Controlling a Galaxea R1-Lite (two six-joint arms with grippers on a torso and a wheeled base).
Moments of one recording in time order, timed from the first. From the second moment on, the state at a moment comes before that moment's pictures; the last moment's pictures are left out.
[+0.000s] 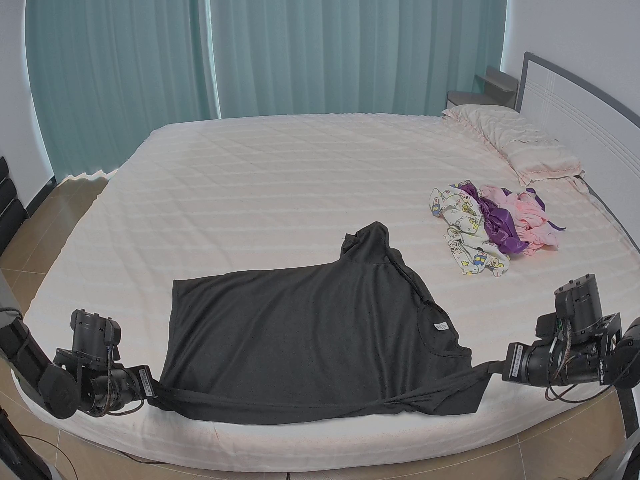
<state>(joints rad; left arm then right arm) -0.09 1.80 -0.24 -0.63 0.14 -0.42 0.35 1.60 -0.39 -0.37 0.04 0.60</state>
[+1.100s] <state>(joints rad) -0.02 2.07 -0.60 -0.63 0.15 -0.49 0.30 1.93 -0.86 -0.36 0.03 0.57</state>
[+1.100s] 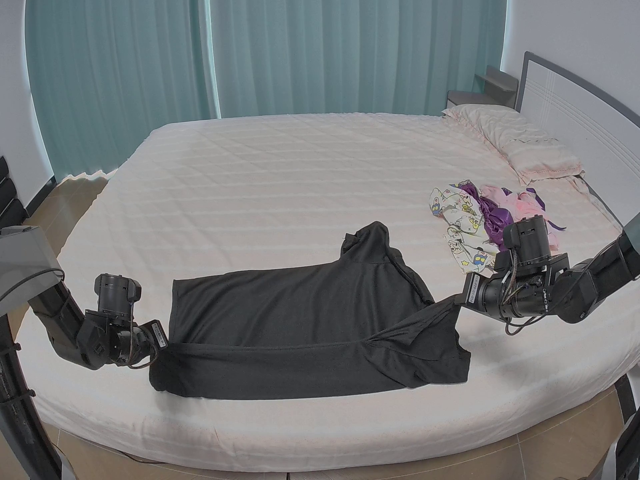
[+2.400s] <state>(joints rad) 0.03 2.21 -0.74 -0.63 0.13 -0.52 0.29 2.04 -0.93 -0.38 0.04 0.58</state>
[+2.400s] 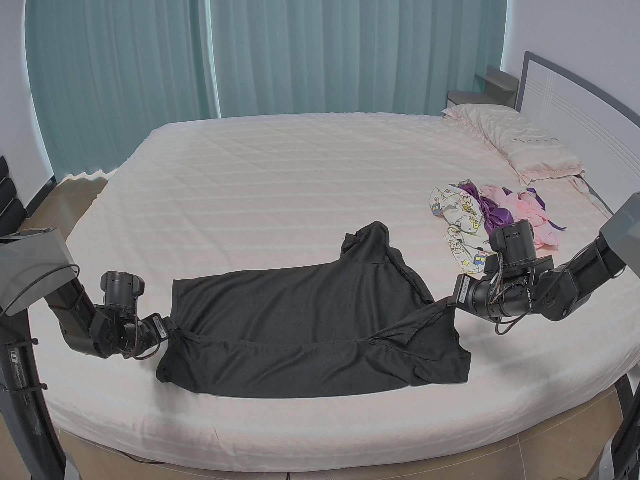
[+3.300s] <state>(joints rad) 0.06 2.11 -0.45 -0.75 -0.02 -0.61 0.32 1.94 -0.65 -0.37 0.11 0.51</state>
